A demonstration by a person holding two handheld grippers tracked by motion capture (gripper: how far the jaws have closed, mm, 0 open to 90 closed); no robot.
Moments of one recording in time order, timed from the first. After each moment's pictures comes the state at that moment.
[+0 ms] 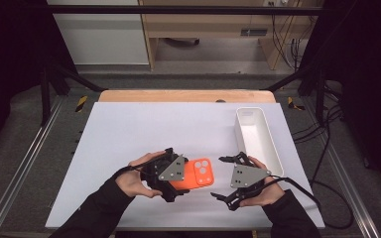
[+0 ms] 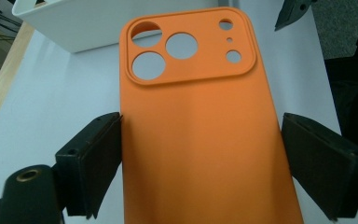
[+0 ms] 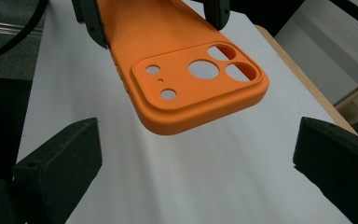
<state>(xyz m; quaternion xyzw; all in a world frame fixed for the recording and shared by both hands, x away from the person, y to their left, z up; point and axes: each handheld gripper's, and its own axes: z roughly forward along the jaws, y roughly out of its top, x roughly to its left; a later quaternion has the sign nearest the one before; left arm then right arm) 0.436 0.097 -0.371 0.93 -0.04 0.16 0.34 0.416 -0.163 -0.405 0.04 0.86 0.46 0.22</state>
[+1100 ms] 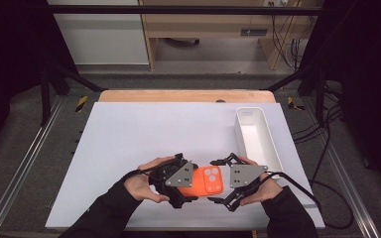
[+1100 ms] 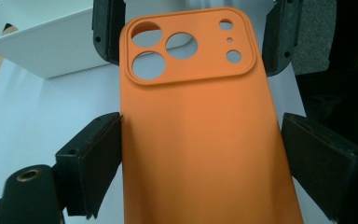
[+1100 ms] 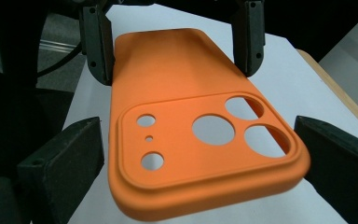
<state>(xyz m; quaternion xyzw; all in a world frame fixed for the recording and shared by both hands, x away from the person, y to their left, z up) 0.428 0.079 -0.377 0.92 -0.07 0.13 0.36 0.428 -0.158 -0.414 -0.02 0.85 0.50 0.16</state>
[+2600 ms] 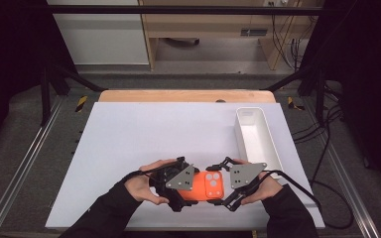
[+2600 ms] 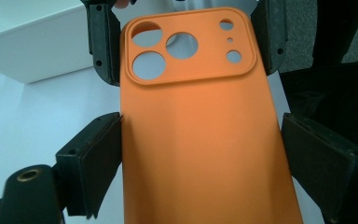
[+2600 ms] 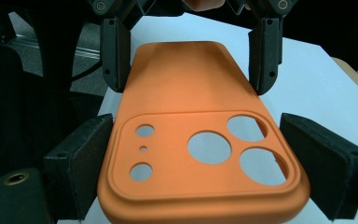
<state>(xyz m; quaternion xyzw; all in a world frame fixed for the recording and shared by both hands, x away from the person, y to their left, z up) 0.425 0.077 -0.381 0.92 -0.09 0.11 0.36 0.431 -0.157 -0.416 -0.06 0.85 0.51 0.11</state>
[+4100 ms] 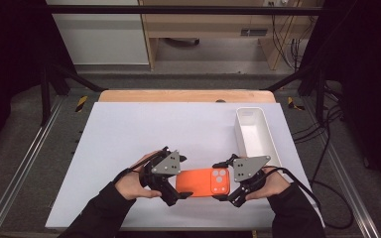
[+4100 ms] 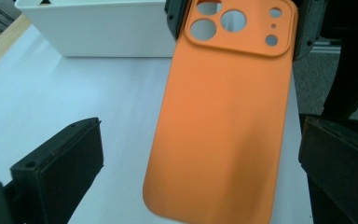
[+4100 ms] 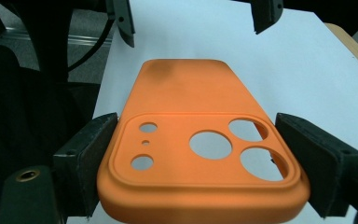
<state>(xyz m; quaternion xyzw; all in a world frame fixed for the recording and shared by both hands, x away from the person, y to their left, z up) 0.439 0.110 -0.378 0.90 0.05 0.09 0.43 0.433 -0.168 -0.395 -0.01 0.88 0.47 0.10</state>
